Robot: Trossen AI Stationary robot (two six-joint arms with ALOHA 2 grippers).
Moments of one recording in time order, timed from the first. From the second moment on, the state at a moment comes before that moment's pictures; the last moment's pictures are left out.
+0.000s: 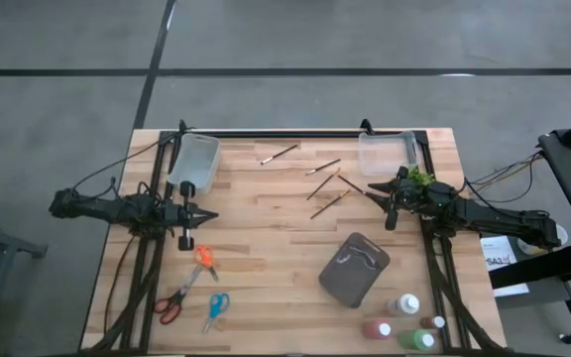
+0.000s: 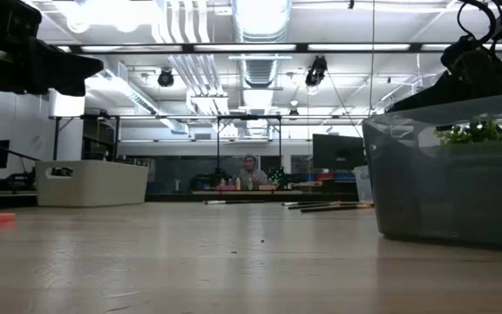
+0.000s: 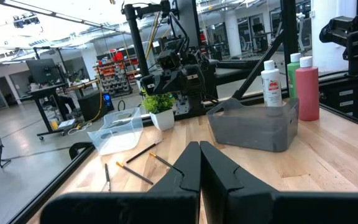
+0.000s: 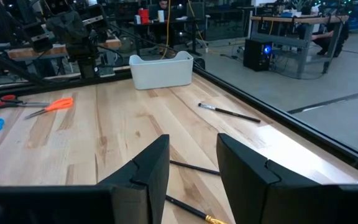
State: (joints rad) left arm -0.20 0.01 0.00 0.05 -0.21 0.24; right arm -0.22 0.14 0.01 0.03 0.12 0.10
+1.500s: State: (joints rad) left arm -0.20 0.01 0.00 0.05 -0.21 0.24; right arm -0.22 0.14 0.01 0.03 0.02 0.19
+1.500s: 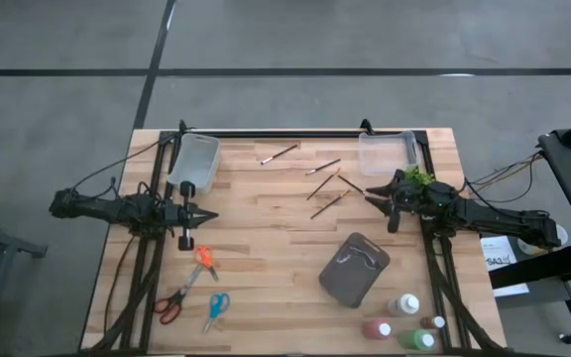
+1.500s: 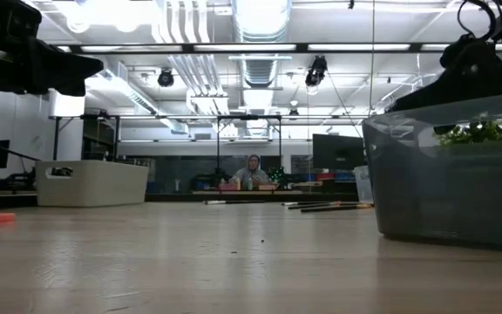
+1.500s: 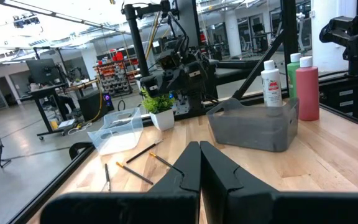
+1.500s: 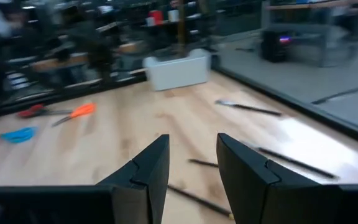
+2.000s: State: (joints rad) left arm -0.20 0.01 0.00 0.05 -0.21 0.24; right arm -0.22 0.14 0.01 0.62 -0.43 0.24
